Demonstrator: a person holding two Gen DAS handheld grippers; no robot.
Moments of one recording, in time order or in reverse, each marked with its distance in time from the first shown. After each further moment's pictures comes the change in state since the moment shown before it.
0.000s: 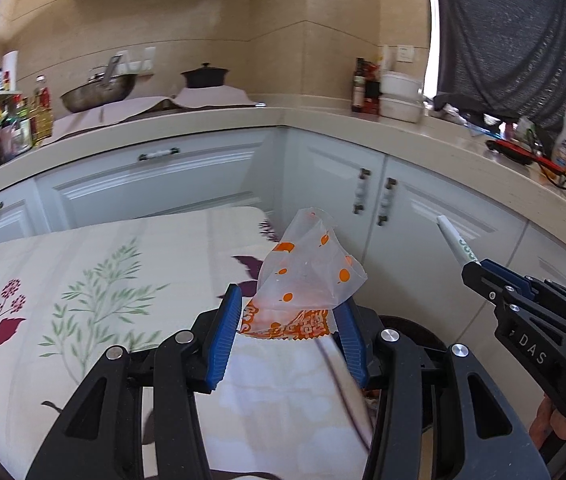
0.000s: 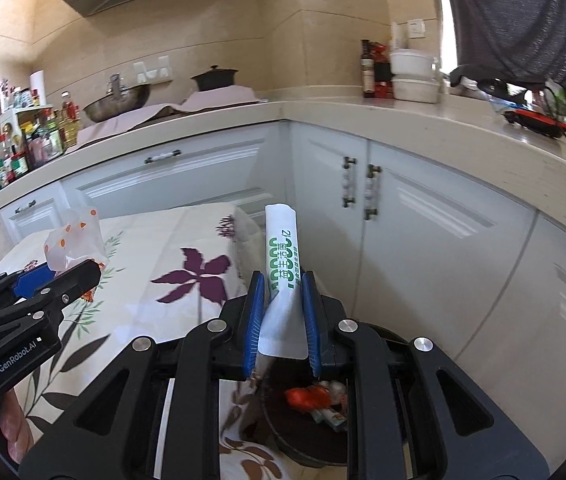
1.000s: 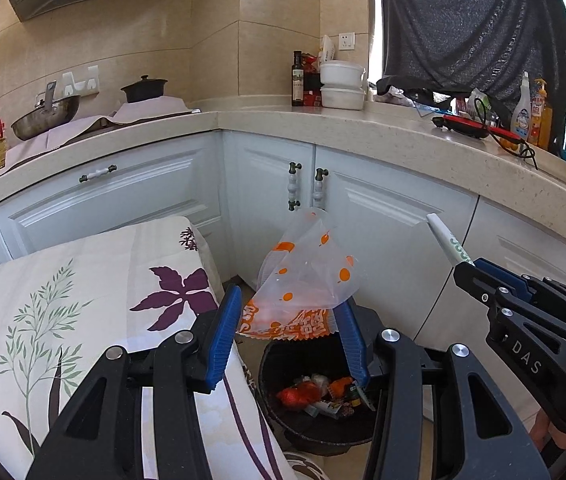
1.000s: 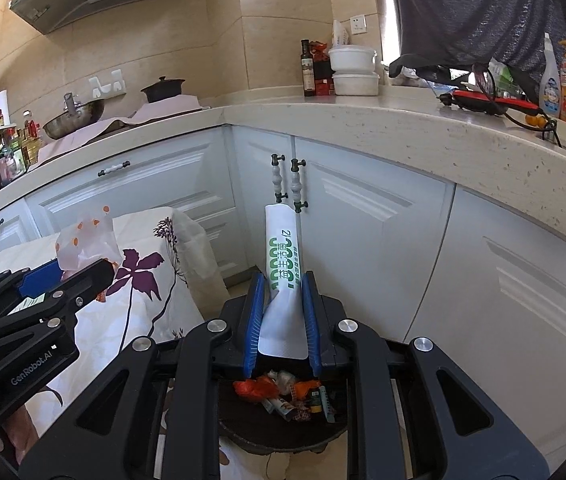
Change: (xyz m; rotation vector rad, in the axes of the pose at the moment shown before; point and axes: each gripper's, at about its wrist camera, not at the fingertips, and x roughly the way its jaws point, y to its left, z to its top) left arm 0.015 -0.078 -0.003 0.100 -0.006 -0.099; right arm -0.021 -0.063 -0.013 0.071 -0.012 -0.114
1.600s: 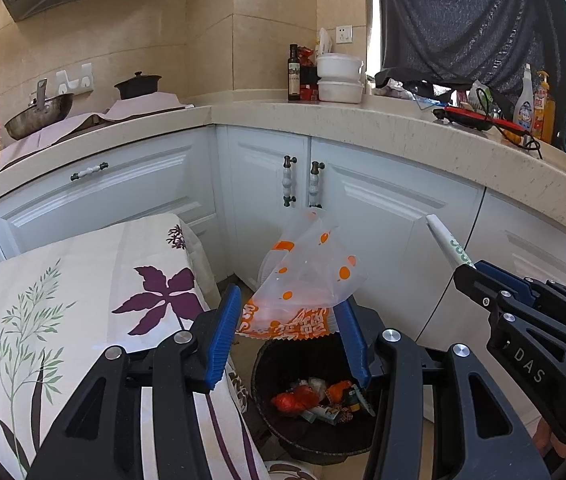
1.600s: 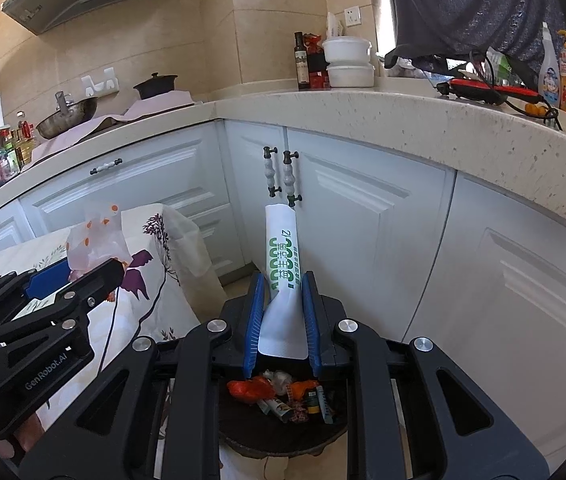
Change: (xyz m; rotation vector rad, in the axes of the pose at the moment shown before) left arm 0.025 -0.013 -0.002 0.009 0.012 0.002; right arm 0.017 -0.009 -0.004 0.018 0.020 -0.008
